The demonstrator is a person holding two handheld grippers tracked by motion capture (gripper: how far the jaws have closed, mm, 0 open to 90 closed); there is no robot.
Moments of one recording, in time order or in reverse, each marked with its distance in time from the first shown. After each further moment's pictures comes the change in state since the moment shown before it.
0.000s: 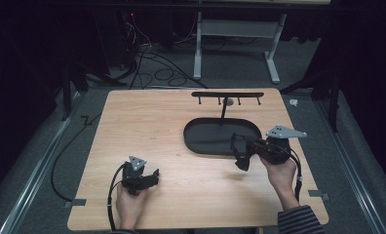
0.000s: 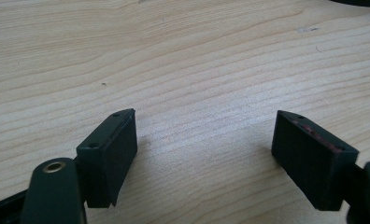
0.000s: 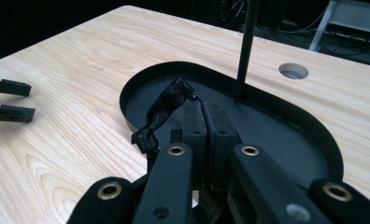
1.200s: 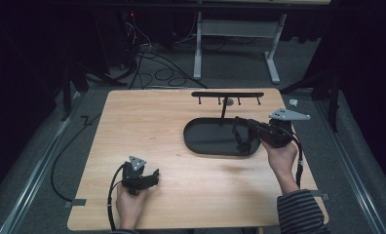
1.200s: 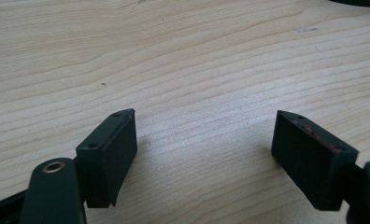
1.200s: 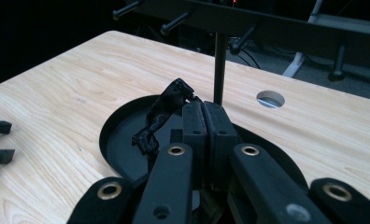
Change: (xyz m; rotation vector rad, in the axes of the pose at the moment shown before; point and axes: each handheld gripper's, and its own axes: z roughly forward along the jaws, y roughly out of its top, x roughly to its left) left arm 0.000 0.000 0.000 0.000 -0.002 0.000; right arm -0.020 0.039 0.006 -0.042 -0.042 0.029
